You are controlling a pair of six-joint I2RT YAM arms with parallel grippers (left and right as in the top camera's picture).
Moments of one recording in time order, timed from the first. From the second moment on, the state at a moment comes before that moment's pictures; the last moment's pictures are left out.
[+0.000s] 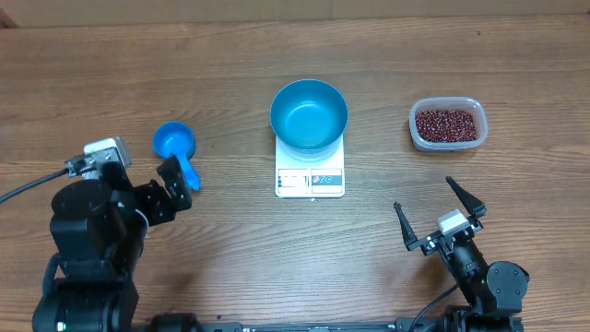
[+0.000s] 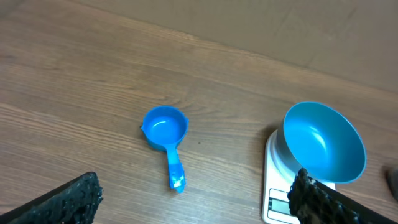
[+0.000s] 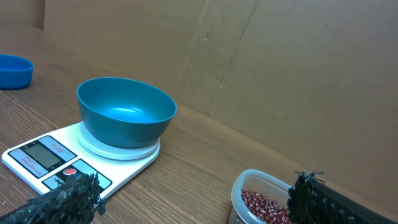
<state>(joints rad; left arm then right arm) 0.02 0.75 1.09 -0.89 -0.04 -0.28 -0.06 0.01 0.02 0.00 -0.48 -0.35</state>
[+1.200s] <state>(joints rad) -0.01 1.67 1.09 -0.69 -0.24 -0.63 -0.06 0.01 0.02 0.00 -0.48 -0.35</state>
